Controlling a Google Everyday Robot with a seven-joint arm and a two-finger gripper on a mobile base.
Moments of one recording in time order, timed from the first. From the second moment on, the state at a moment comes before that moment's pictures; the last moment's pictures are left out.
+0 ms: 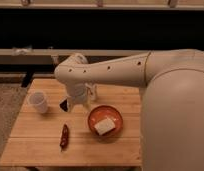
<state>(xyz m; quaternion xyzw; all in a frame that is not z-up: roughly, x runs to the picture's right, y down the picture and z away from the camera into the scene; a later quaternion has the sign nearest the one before) -0.104 0.102 0.703 -0.26 0.23 0.64 0.68</state>
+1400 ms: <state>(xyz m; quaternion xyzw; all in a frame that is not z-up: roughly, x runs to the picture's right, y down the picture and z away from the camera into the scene) 0.007 0.164 0.761 -0.20 0.28 0.75 0.57</state>
